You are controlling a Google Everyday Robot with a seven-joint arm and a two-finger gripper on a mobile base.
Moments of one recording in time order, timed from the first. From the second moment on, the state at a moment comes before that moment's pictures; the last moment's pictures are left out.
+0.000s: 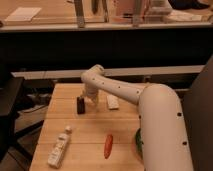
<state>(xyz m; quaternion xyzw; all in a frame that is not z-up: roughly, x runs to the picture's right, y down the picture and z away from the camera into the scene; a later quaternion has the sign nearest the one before) -0.112 0.078 0.919 -0.18 -0.25 -0.51 0.80</state>
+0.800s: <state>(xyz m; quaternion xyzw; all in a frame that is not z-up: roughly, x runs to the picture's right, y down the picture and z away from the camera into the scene) -0.124 0.093 0.930 -0.20 -0.26 -0.53 0.78</state>
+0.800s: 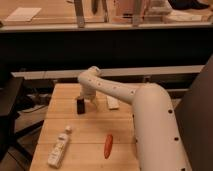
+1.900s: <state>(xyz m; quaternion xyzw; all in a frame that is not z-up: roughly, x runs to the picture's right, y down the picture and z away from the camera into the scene) -0.145 0.109 0.936 -0.21 -0.27 -0.54 0.77</state>
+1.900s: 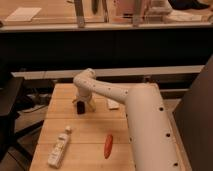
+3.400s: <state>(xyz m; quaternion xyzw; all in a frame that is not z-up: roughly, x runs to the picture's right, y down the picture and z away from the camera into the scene) -0.145 0.107 0.935 -0.22 -0.26 -0.54 0.77</state>
